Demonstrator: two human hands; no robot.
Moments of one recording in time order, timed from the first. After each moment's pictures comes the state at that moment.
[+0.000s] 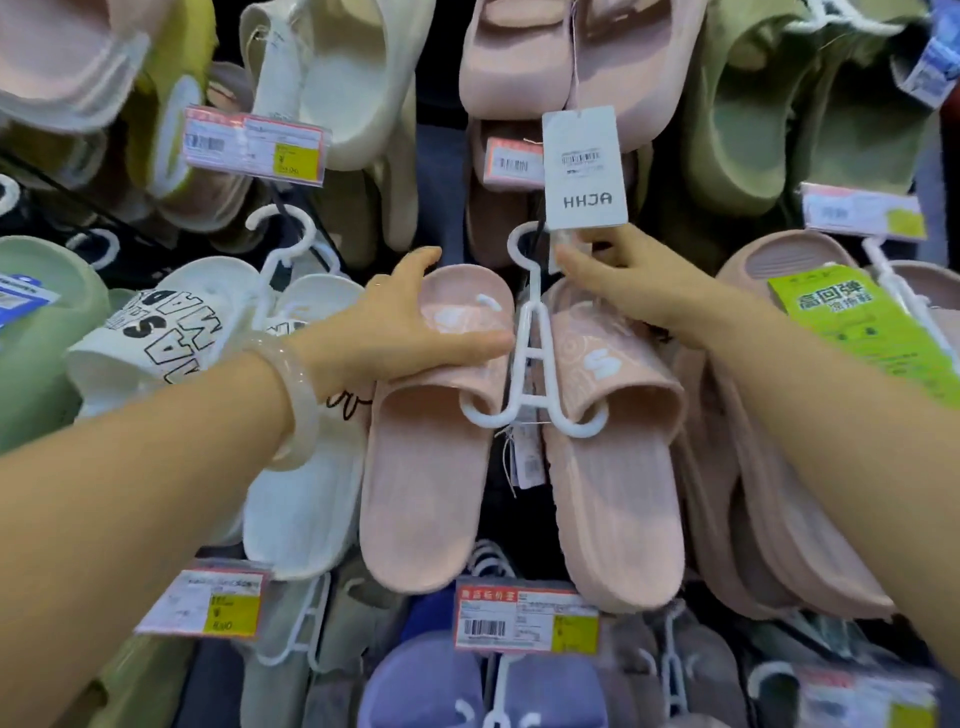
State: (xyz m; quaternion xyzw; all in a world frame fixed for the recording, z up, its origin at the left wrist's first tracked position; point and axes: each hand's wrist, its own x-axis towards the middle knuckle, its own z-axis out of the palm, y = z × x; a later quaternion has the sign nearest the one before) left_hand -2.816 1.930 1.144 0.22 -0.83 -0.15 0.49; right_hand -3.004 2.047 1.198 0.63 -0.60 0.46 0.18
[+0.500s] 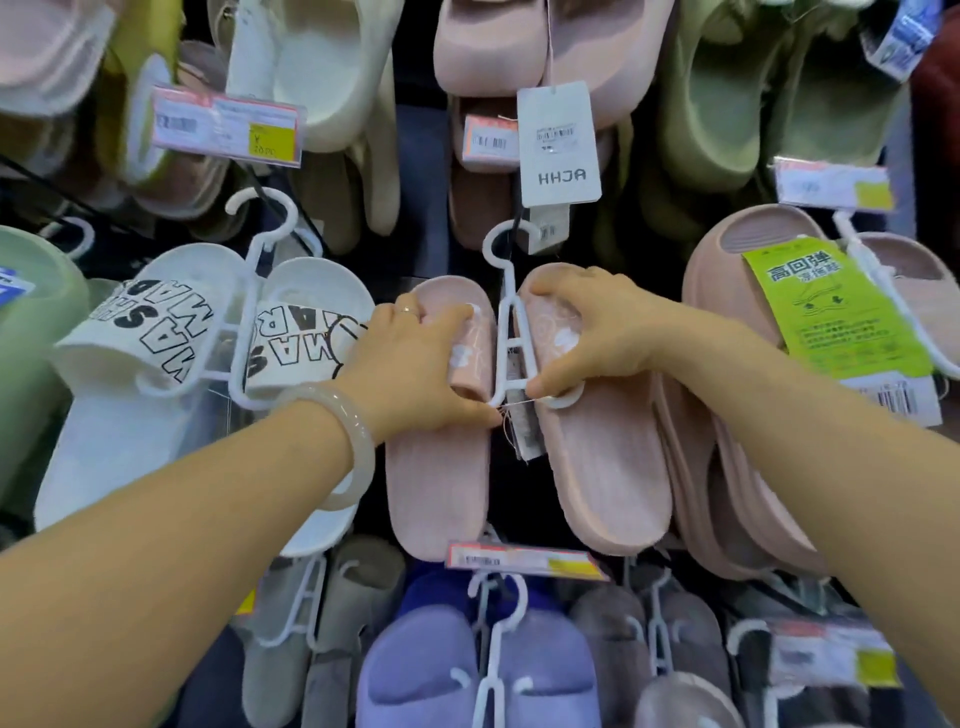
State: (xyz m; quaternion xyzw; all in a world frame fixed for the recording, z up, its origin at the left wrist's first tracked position) left_hand -2.847 1.933 1.107 0.29 -0.85 0.13 0.43; right_hand -2.998 2.053 1.164 0.59 -0.73 0.20 0.28
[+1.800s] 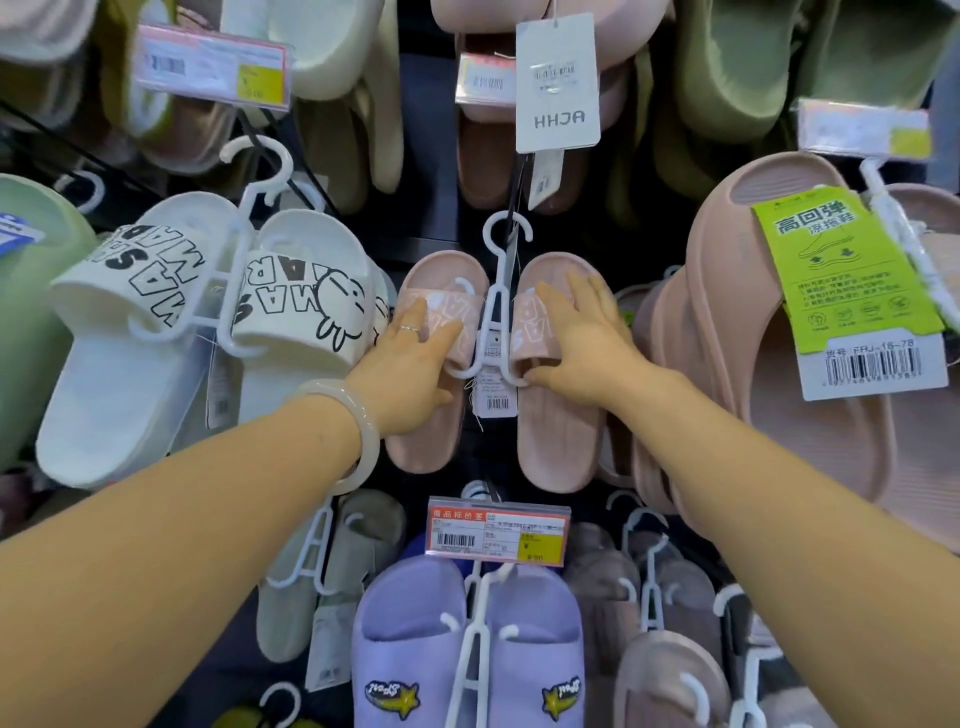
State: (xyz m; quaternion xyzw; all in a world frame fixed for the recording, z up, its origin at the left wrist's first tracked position) left_hand -2.867 1.909 1.074 0.31 -0.88 0.11 0.35; right_hand -3.021 2.020 1.110 0.56 -0.73 0.21 0.33
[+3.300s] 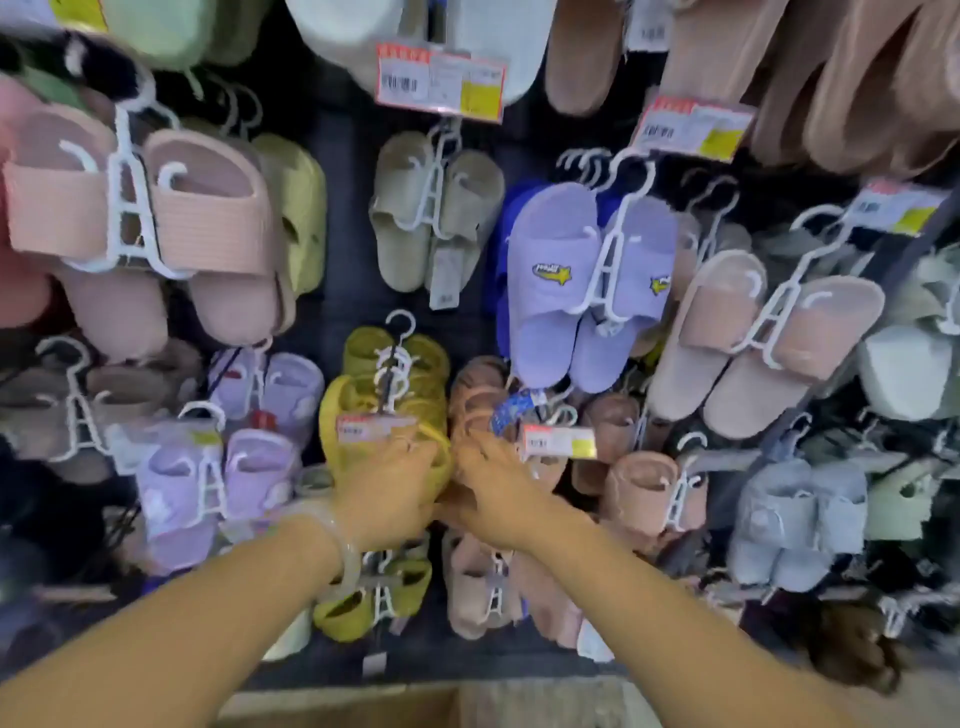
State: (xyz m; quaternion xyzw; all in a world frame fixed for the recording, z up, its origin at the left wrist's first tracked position) left_hand -2.633 1.984 0.713 0.28 -0.95 -0.09 0.08; right_hand -2.759 2.061 0.705 0.61 -0.79 0.07 -0.09
